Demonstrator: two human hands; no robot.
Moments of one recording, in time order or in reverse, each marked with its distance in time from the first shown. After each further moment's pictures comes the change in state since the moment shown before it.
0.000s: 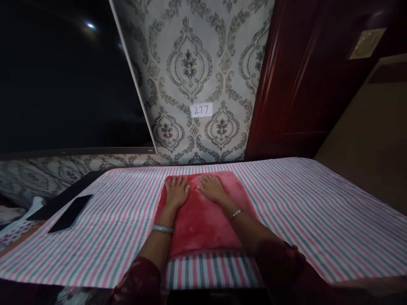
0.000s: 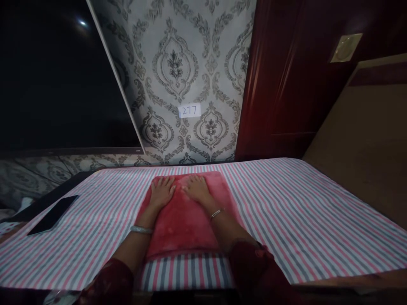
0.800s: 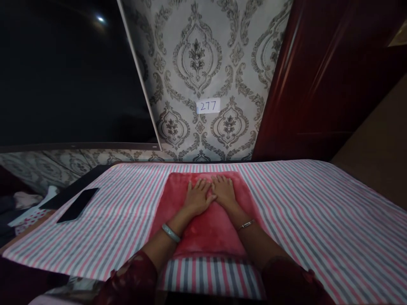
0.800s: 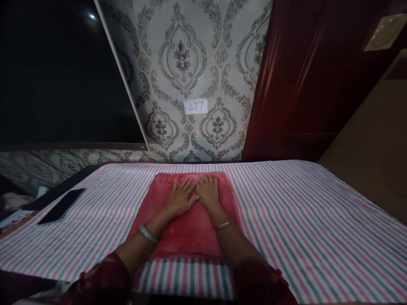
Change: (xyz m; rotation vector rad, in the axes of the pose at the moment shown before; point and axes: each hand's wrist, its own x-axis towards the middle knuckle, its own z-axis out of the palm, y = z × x) left_hand -0.020 0.053 0.002 -0.112 -0.089 0.282; right_hand -0.012 0.014 0.014 -0.049 0.108 0.218
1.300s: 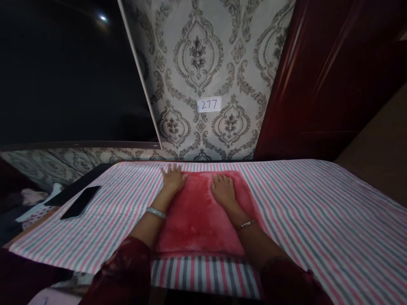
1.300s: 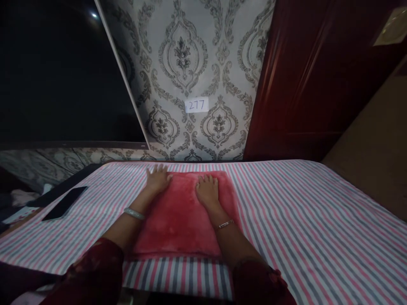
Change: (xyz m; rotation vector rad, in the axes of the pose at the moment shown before) left_hand 0.028 -0.074 -0.049 0.157 0.022 -0.403; right_hand -0.004 -0.003 -0.001 0.056 0.058 -0.003
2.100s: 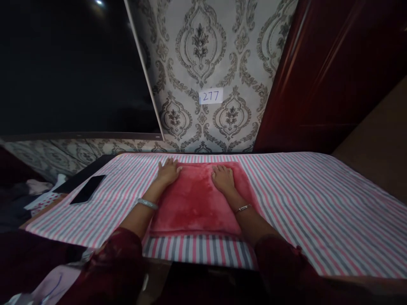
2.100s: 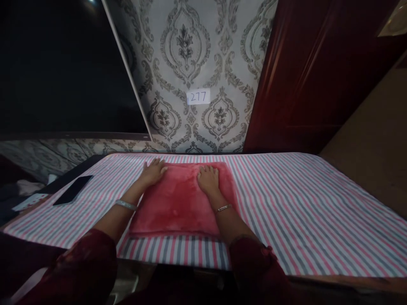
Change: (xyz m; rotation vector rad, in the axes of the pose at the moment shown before) left_hand -0.030 -0.032 -0.012 -0.013 -0.017 0.050; right_hand -0.003 0.003 -0.008 -0.011 -0.004 -0.014
